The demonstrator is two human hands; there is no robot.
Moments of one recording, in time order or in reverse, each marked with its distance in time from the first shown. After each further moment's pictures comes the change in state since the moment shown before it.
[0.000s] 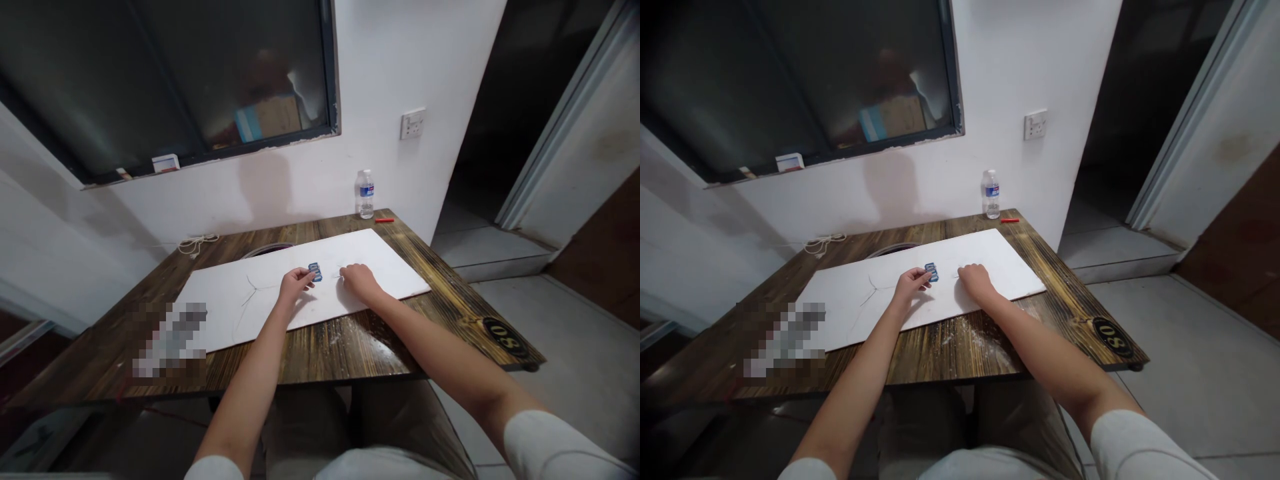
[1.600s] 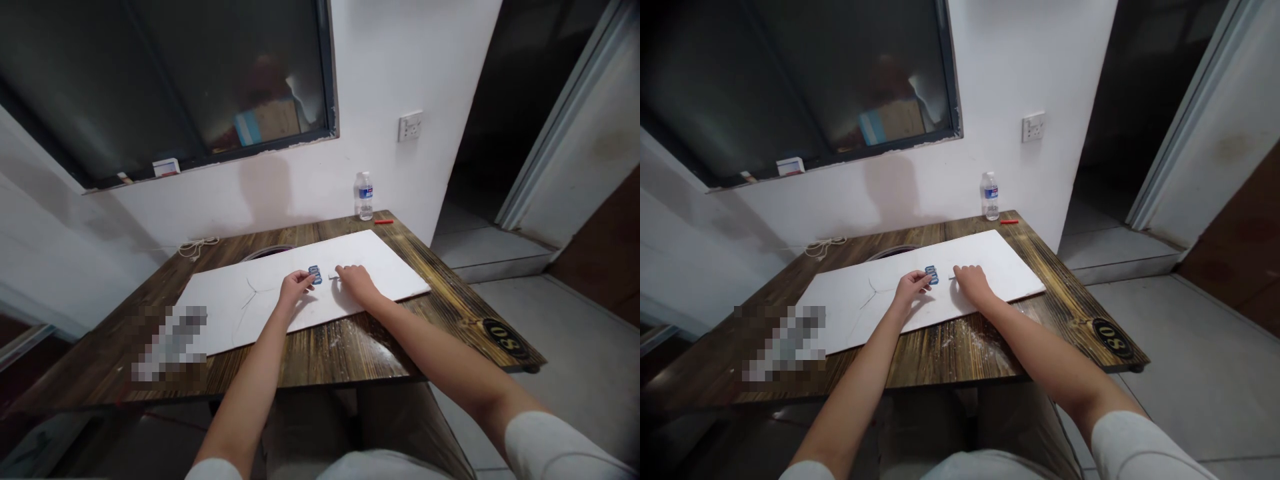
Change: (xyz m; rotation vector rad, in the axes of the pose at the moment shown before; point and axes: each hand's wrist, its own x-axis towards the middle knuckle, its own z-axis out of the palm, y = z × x) left_hand 0.000 -0.003 0.001 0.002 -0.001 0.000; right_hand 0.002 -0.005 0.000 0.036 0.037 -0.002
